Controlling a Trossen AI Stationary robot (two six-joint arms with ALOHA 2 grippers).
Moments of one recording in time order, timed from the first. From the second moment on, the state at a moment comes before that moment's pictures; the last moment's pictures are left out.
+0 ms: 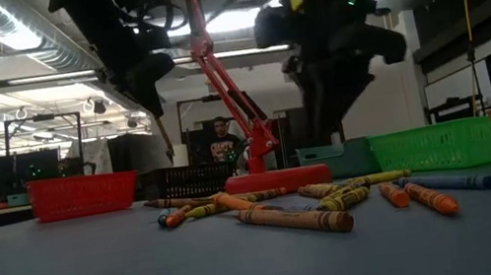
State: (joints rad) left arm 0.28 1.39 1.02 -0.64 -0.56 -0.23; right arm 0.15 1.81 1.26 -0.69 0.16 -0.09
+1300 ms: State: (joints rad) left arm 0.28 1.39 1.02 -0.64 -0.56 -0.24; right arm 0.15 1.81 1.05 -0.67 0.19 -0.14
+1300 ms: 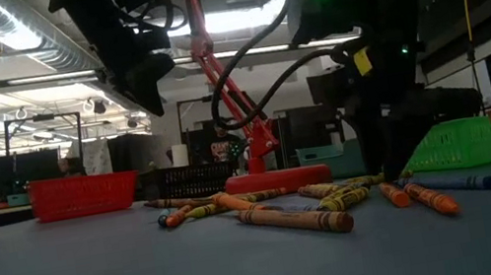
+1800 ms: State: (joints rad) left arm 0.28 1.39 1.02 -0.64 -0.56 -0.24; right arm 0.15 1.81 1.05 -0.68 0.17 -0.10
